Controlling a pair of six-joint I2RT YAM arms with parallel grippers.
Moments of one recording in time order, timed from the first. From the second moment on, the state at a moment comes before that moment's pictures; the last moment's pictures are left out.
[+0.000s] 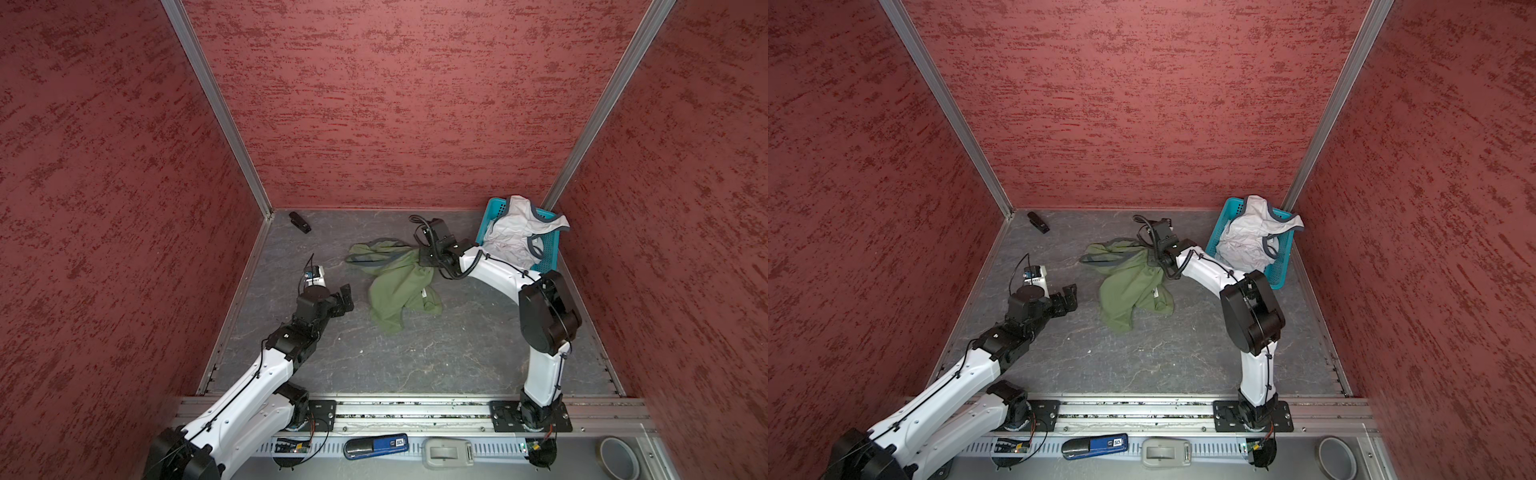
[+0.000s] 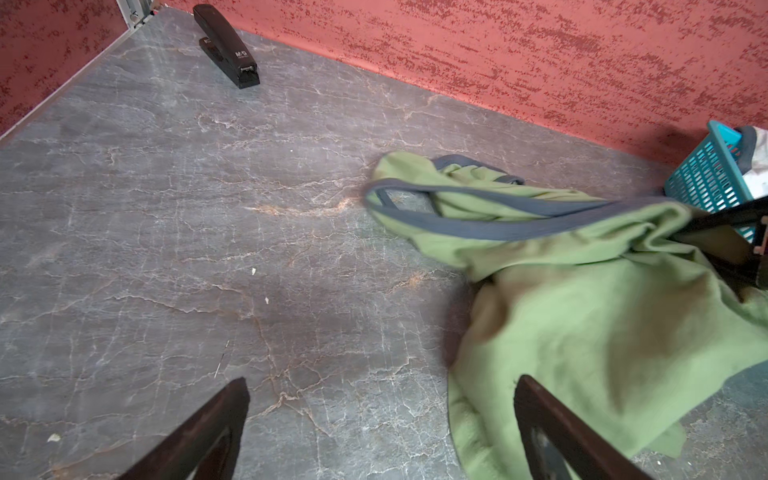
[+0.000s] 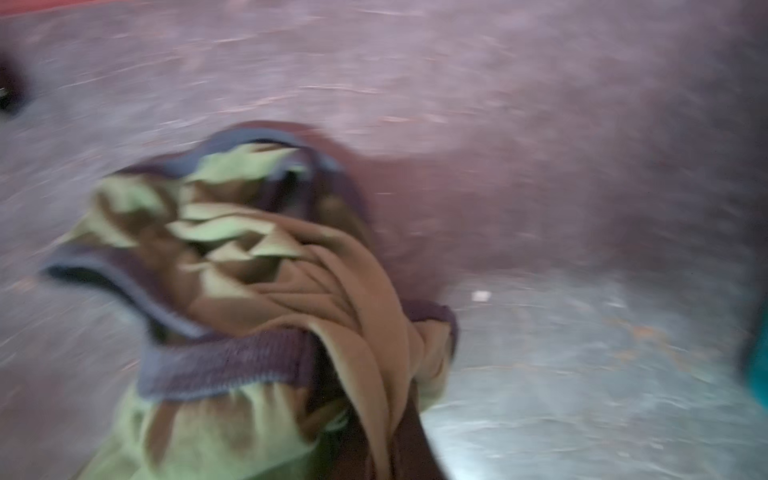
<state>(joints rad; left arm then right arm) -0.41 0.83 0.45 -0.16 -0.27 -0.47 0.48 1.92 1.43 -0.45 0.15 0.55</state>
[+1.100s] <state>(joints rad) -0.41 0.98 0.46 -0.13 -0.23 -0.47 0.47 1.49 1.20 -0.50 0.30 0.57</state>
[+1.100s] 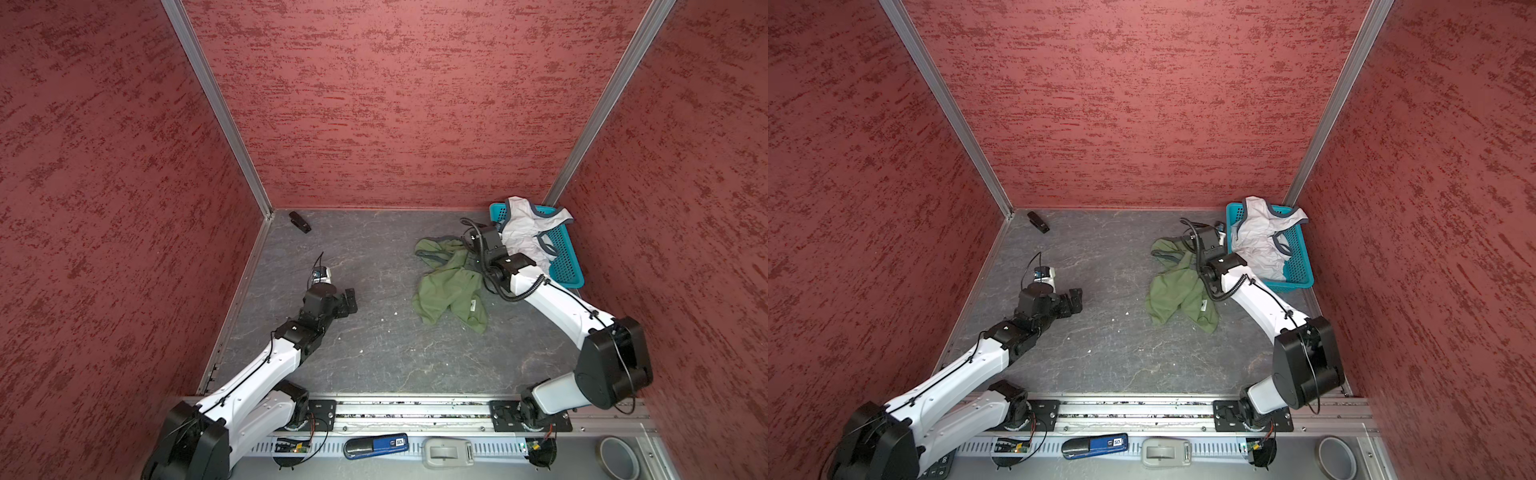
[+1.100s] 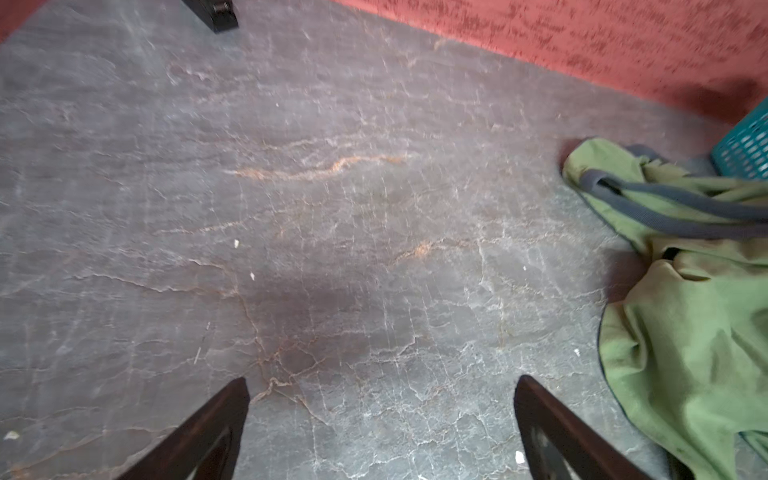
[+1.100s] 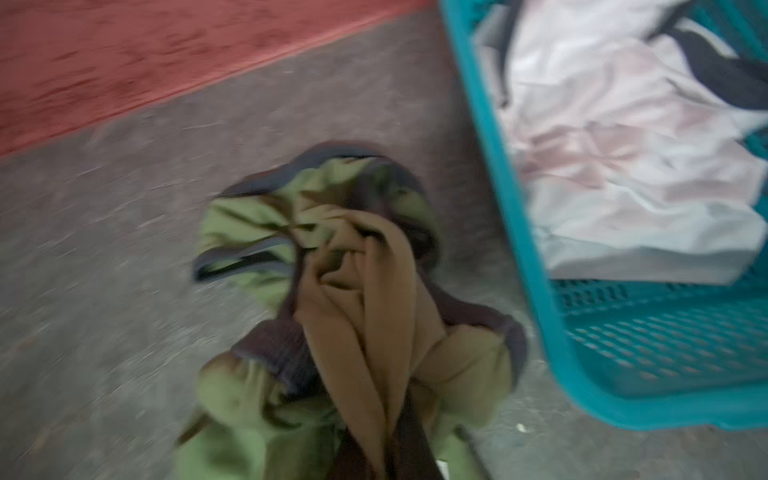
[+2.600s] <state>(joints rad) -0.73 1.50 1.04 -0.30 0.03 -0.44 0.73 0.99 0.59 -0.47 0.08 0.75</state>
